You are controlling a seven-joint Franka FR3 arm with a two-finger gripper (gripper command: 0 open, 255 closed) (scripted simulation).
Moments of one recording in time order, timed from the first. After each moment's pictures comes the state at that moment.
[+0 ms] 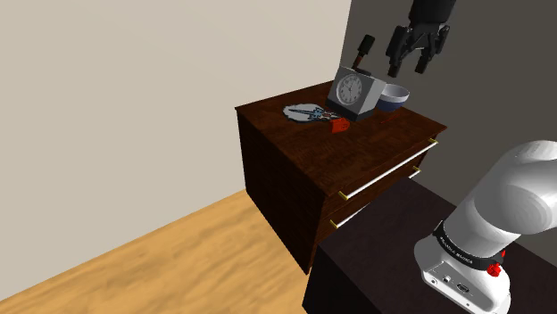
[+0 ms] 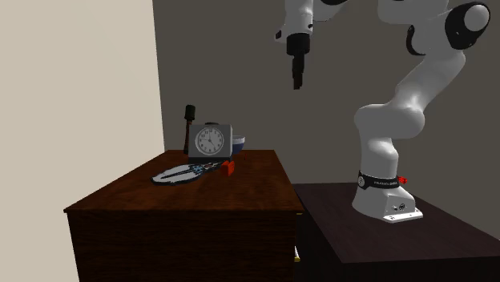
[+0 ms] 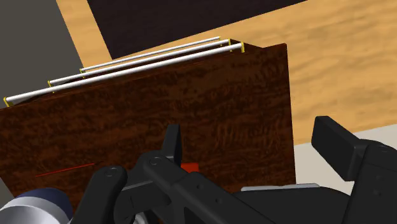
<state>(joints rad) -0.02 -0.77 -0.06 -2.31 0.00 1.52 0.16</state>
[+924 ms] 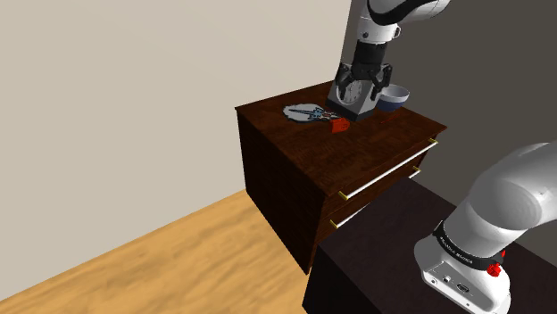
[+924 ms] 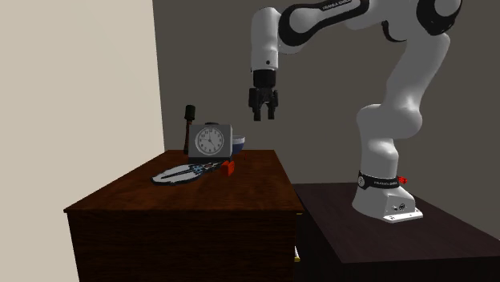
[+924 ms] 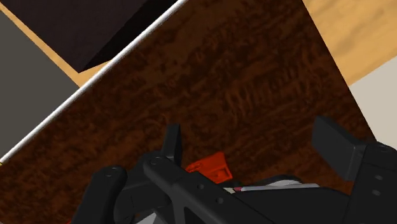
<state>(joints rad) -0.12 -0.44 0.05 -2.36 0.04 1.91 0.58</state>
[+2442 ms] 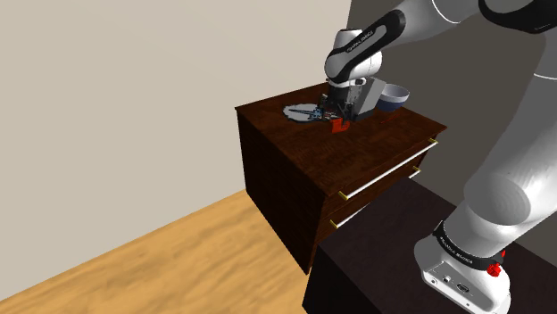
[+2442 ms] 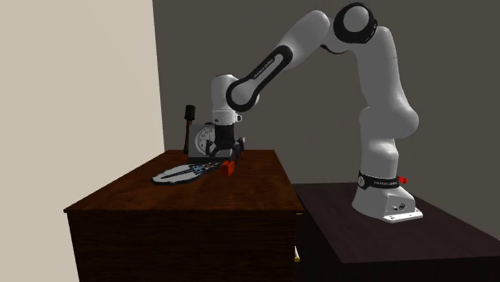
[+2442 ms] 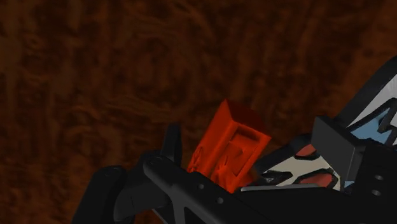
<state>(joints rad) -0.23 0.23 0.03 -2.11 -0.03 2.32 1.16</state>
